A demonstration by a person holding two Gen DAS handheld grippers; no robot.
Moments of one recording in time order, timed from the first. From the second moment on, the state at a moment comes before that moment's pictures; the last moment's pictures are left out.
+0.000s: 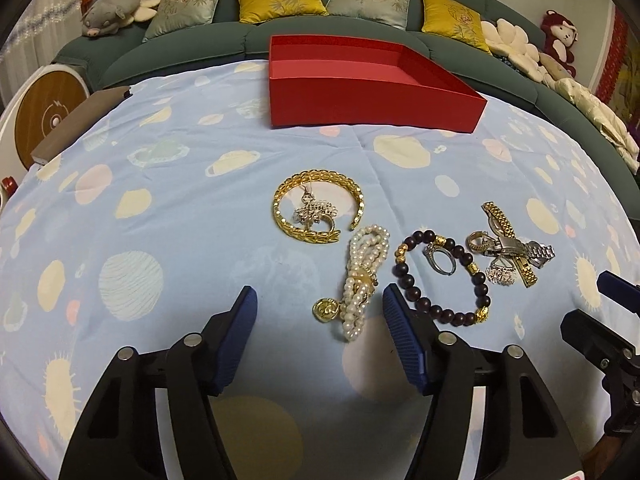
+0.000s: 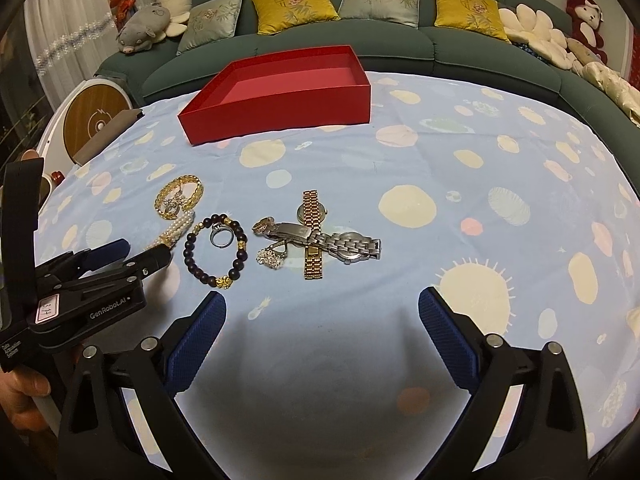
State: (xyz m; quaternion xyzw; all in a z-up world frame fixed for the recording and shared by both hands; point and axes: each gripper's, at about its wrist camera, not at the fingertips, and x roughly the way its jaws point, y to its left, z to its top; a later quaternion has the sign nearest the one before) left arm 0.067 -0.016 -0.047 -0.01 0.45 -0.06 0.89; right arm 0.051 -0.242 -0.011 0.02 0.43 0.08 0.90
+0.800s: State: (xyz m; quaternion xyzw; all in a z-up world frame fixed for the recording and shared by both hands) left arm 0.056 -0.007 -0.022 -0.04 0.44 -0.10 0.89; right arm 0.108 -0.234 -0.022 -0.08 0.43 0.18 0.88
